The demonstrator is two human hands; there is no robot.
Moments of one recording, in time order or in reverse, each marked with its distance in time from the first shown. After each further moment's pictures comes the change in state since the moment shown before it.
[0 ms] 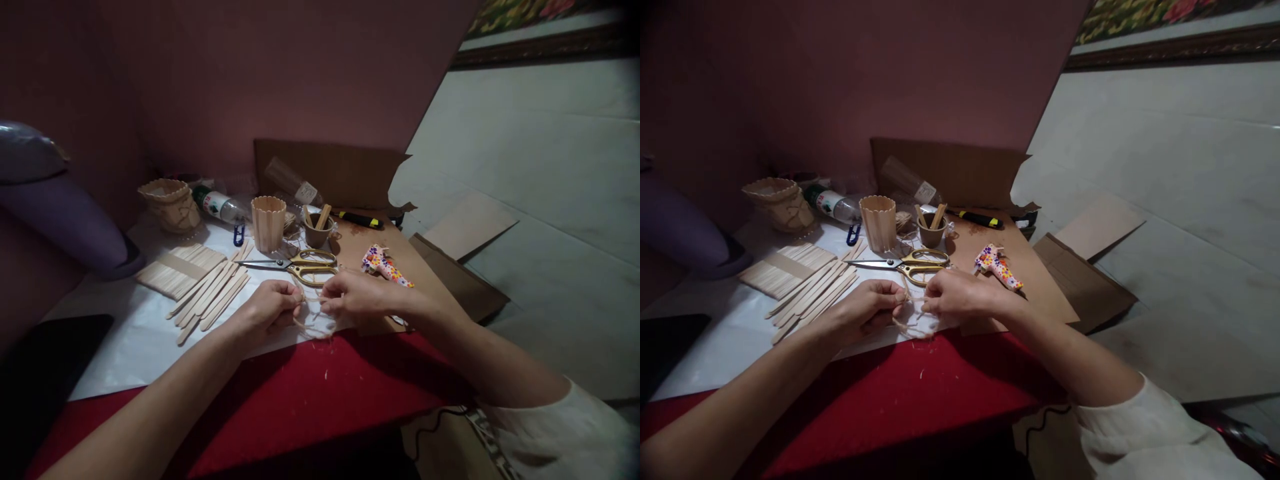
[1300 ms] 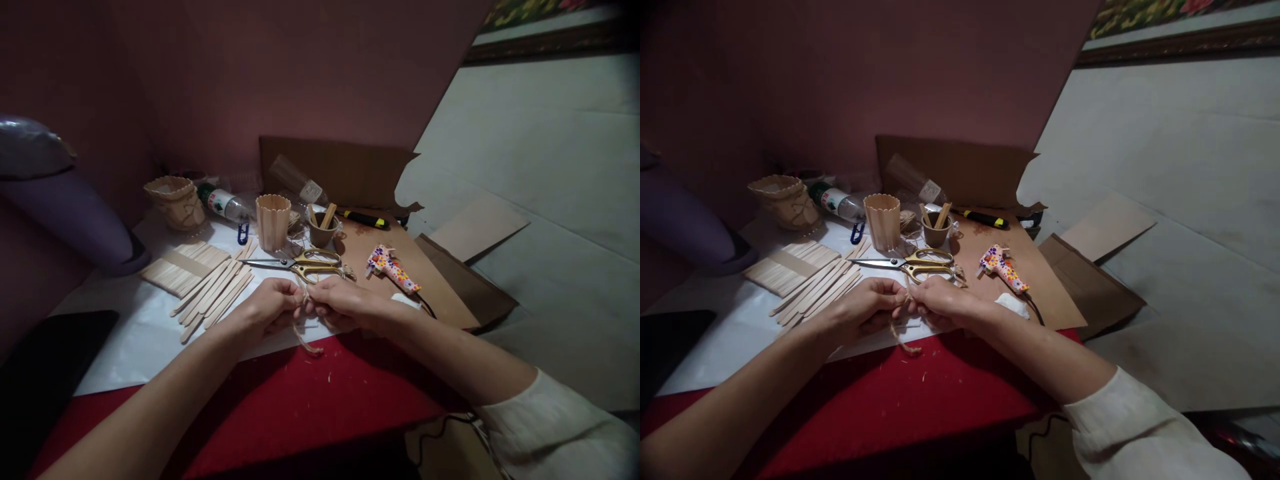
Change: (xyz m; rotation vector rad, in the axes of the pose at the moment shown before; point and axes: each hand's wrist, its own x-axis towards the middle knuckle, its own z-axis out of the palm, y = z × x) left_hand -0.002 0.003 -0.006 0.063 -0.054 -0.011; right_hand 0.016 -0.024 0.027 0.787 -0.075 0.296
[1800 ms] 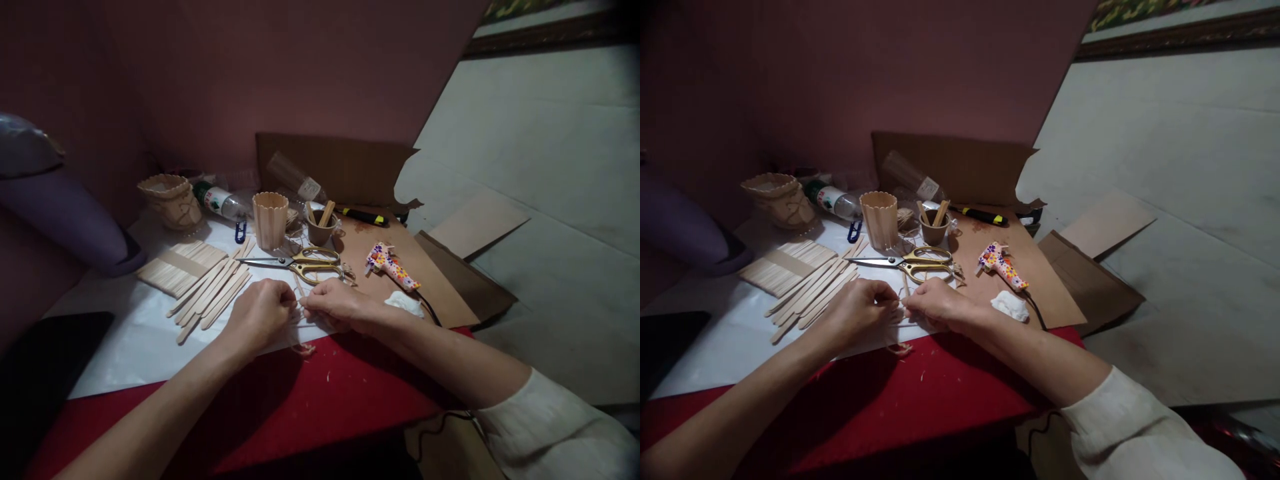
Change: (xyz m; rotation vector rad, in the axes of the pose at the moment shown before) left_hand -0.012 0.004 0.003 1.069 0.459 0.210; right_hand 0.010 0.014 0.004 -0.067 0.088 -0.051
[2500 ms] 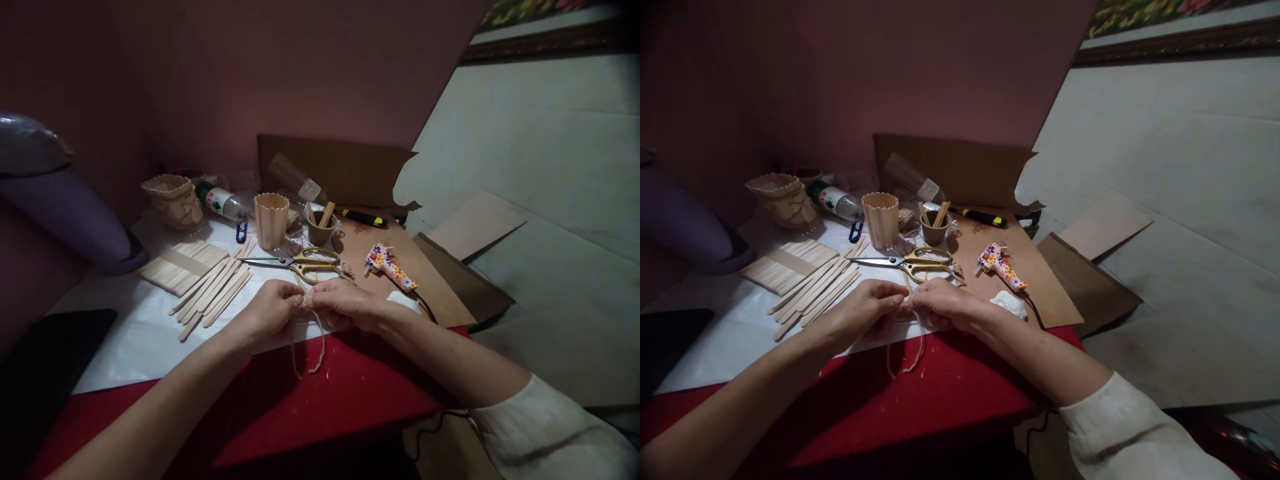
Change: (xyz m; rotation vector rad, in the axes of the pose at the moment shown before) left_hand -0.003 0.017 0.003 -0.854 -0.333 -0.205; right_hand -0.006 0.005 -0.009 0.236 -0.207 -0.011
